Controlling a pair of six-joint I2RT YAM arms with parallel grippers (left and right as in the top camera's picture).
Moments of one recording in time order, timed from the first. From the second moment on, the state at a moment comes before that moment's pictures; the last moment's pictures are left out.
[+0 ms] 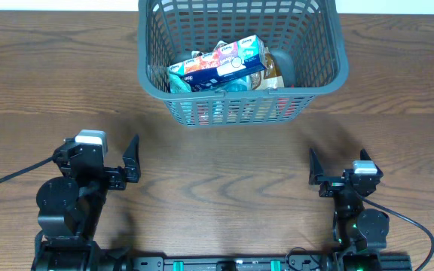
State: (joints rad) left arm -0.04 0.45 0.60 -0.44 0.07 0.02; right arm 0.03 0.01 0.01 -0.07 0.05 0.00
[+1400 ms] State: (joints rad) left arm -0.05 0.09 0.20 -0.21 0.08 0.04; right arm 0.03 0.01 0.01 -0.07 0.05 0.00
